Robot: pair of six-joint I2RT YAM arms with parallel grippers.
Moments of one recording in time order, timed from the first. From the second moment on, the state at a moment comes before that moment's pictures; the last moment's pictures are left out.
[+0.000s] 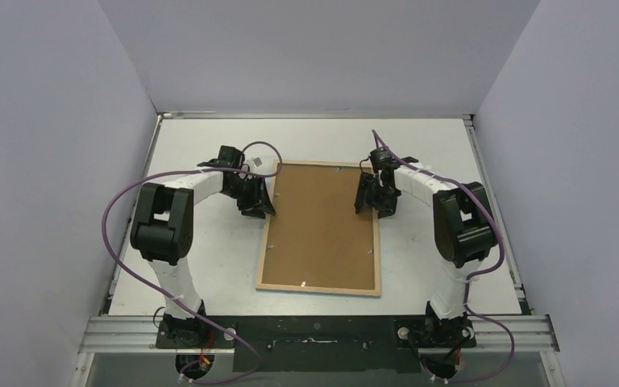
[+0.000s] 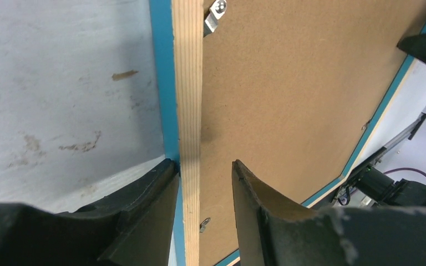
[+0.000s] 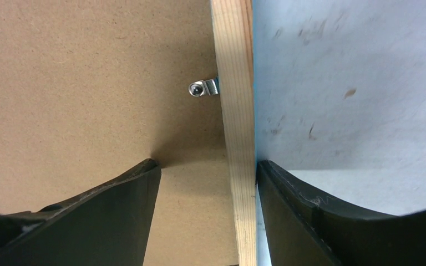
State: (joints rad) left arm -0.21 1.89 1.20 -0.54 0.53 -0.36; right arm 0.33 1.87 1.24 -0.65 -0.07 0.55
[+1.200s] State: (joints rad) left arm 0.07 1.42 0.90 -0.46 0.28 -0.53; right arm 0.91 2.22 1.90 -0.72 0.24 0.66
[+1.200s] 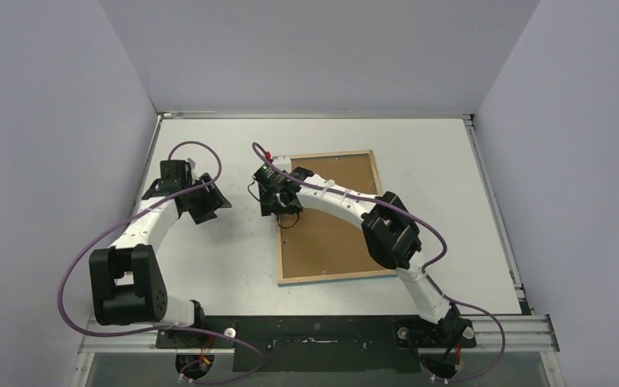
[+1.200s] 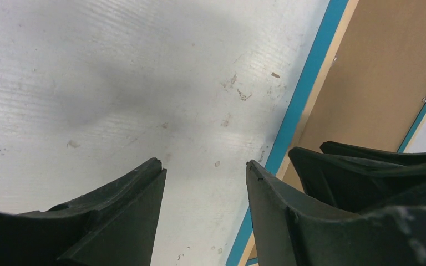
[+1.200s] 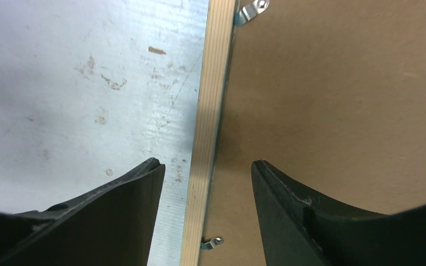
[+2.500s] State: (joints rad) left arm 0.08 1.35 0.81 -0.54 0.28 -0.55; right arm 1.01 2.44 2.18 -1.00 0.39 0.75
